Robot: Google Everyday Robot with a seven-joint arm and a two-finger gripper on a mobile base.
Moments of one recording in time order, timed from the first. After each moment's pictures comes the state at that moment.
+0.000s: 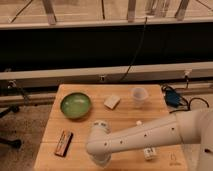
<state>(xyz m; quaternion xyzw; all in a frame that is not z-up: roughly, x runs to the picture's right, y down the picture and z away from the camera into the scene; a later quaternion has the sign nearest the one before) -0.029 0.362 0.710 -0.34 -0.21 -0.45 0.80</state>
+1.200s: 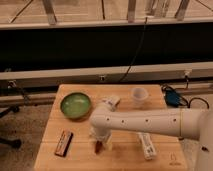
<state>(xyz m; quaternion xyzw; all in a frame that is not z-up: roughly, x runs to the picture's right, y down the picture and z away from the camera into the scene) -0.034 0.268 0.757 -0.29 -0.23 -0.45 0.81</state>
